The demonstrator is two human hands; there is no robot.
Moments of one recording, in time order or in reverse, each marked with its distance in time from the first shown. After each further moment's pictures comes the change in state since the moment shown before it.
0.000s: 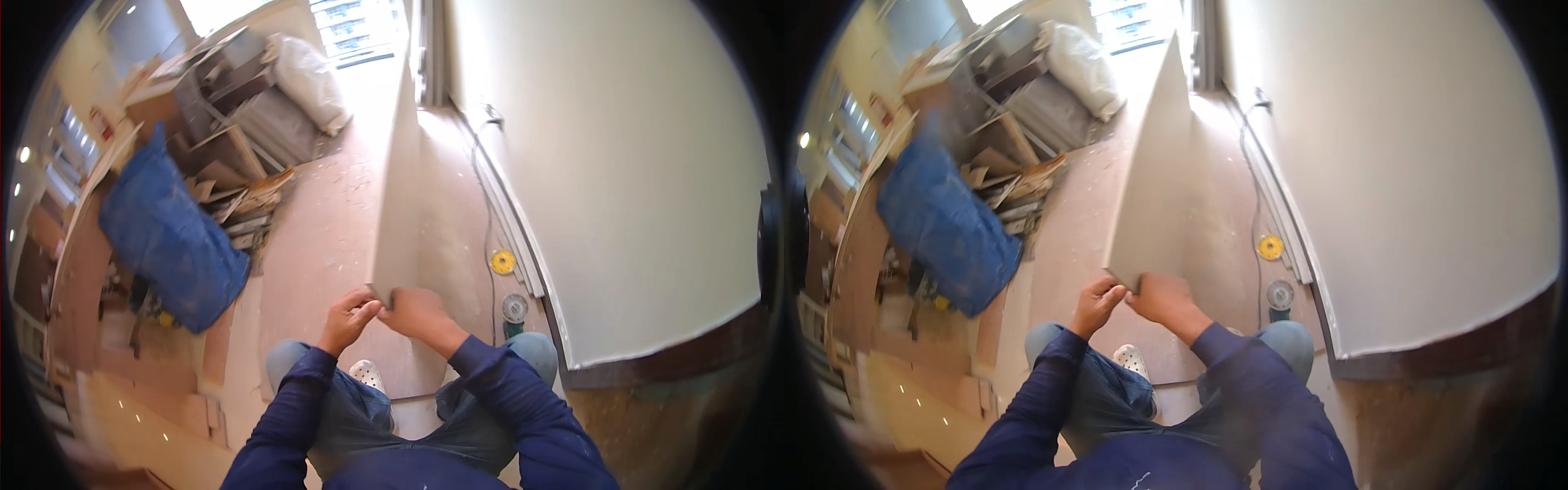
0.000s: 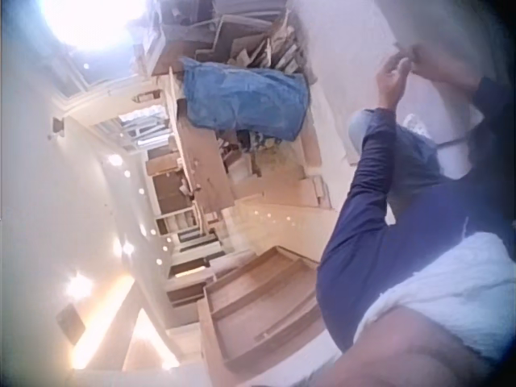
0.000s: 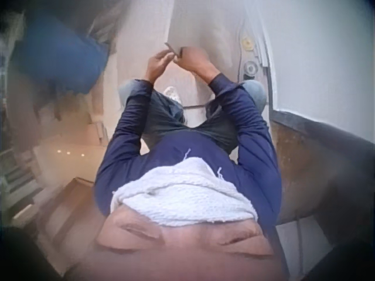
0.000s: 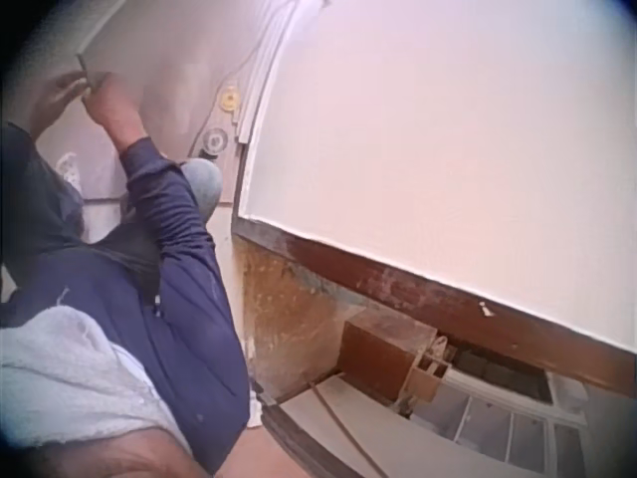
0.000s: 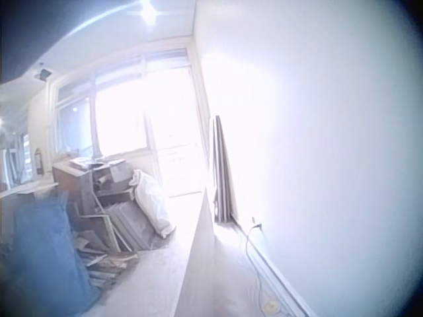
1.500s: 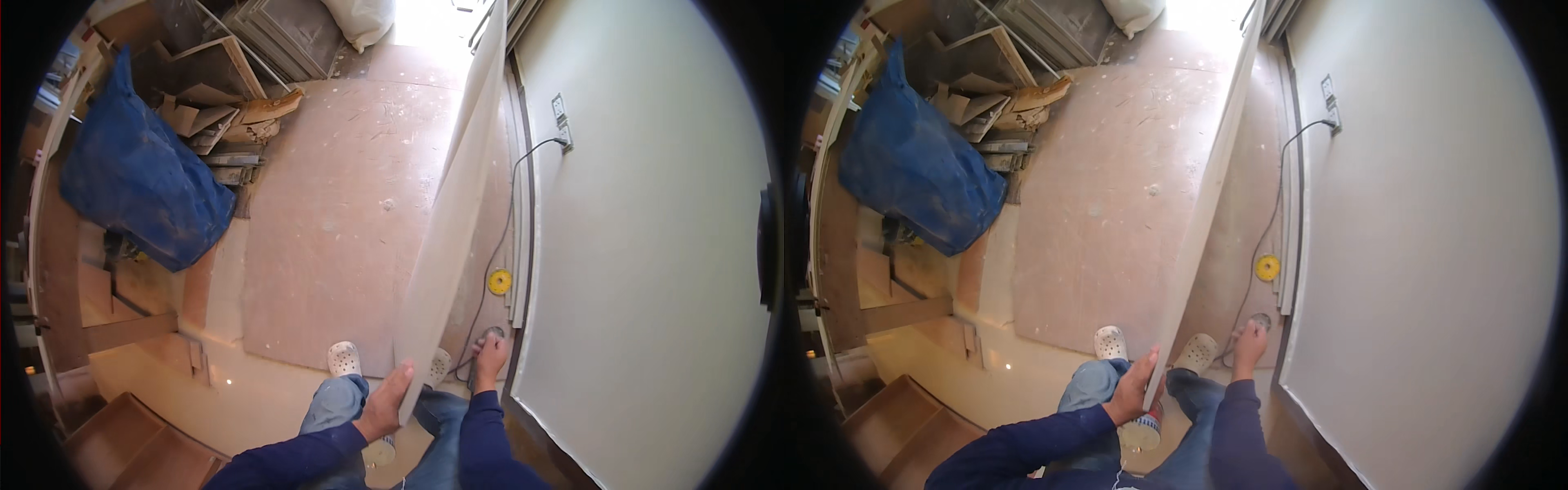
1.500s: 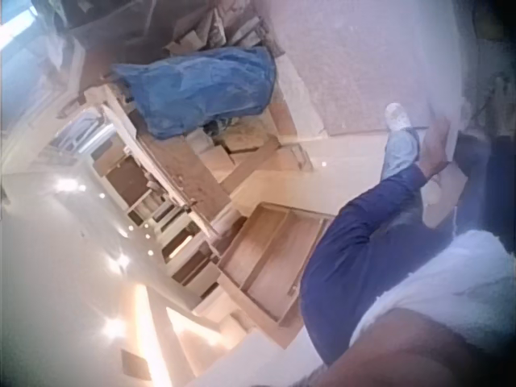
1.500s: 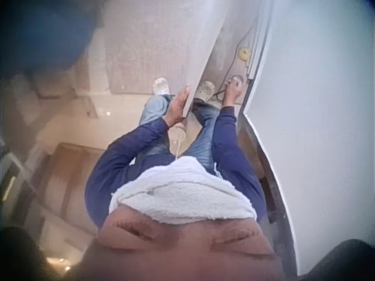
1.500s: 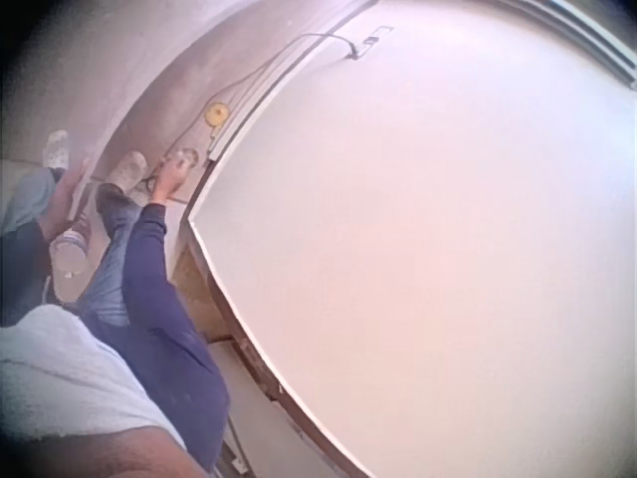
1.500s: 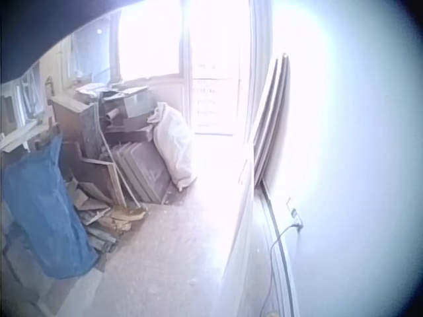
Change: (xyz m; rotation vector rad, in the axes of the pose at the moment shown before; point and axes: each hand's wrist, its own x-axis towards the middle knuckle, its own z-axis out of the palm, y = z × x) left_hand 0.032 0.084 0.020 0.027 0.035 -0.142; right_hand 0.033 0.172 0.001 0.876 0.739 0.902
